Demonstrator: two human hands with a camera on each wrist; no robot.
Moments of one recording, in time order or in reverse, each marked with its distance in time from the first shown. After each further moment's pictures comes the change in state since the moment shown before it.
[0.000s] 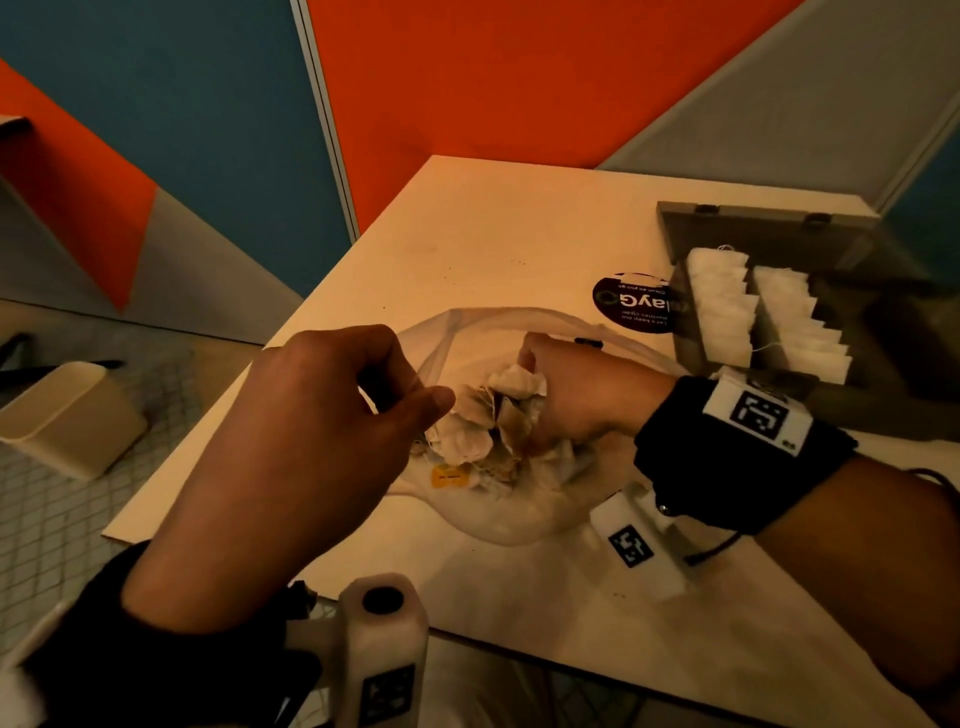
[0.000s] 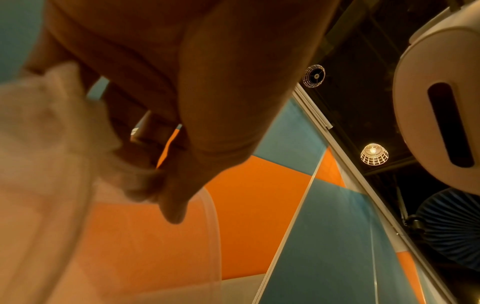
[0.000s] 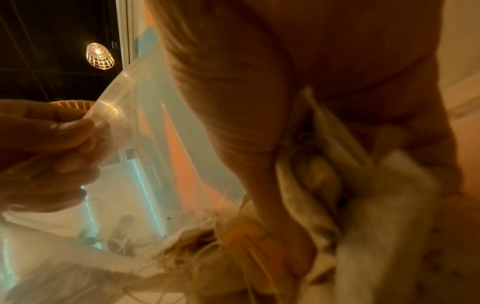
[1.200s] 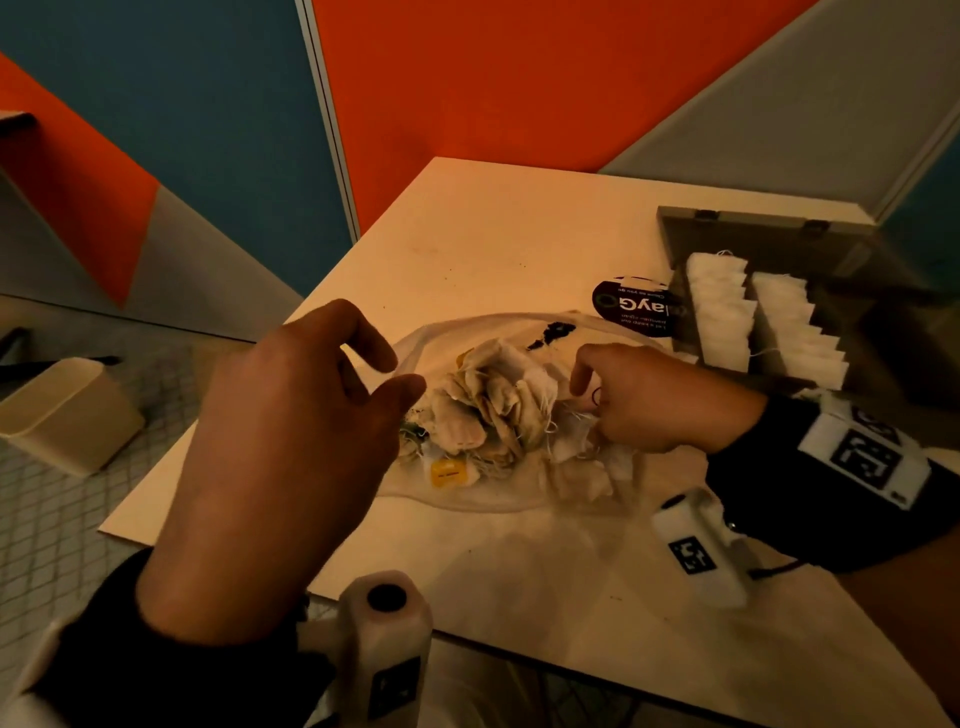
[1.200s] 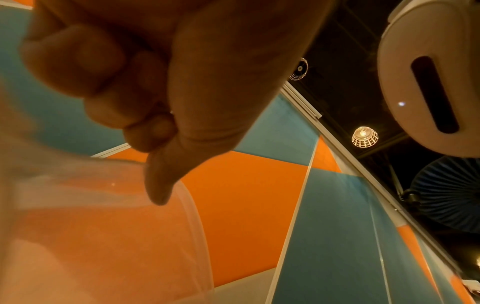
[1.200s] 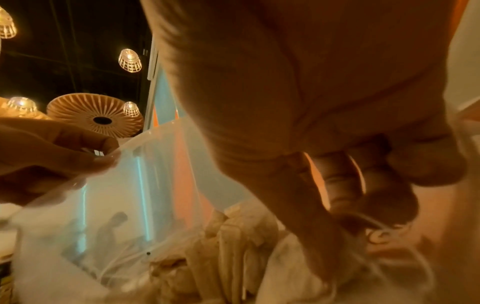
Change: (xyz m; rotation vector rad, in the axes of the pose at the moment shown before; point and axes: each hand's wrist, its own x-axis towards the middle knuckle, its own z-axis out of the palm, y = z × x) left_hand -0.002 -0.001 0.001 0.104 0.138 -0.018; right_hand -0.030 0.027 -0.016 -0.066 0.006 0.076
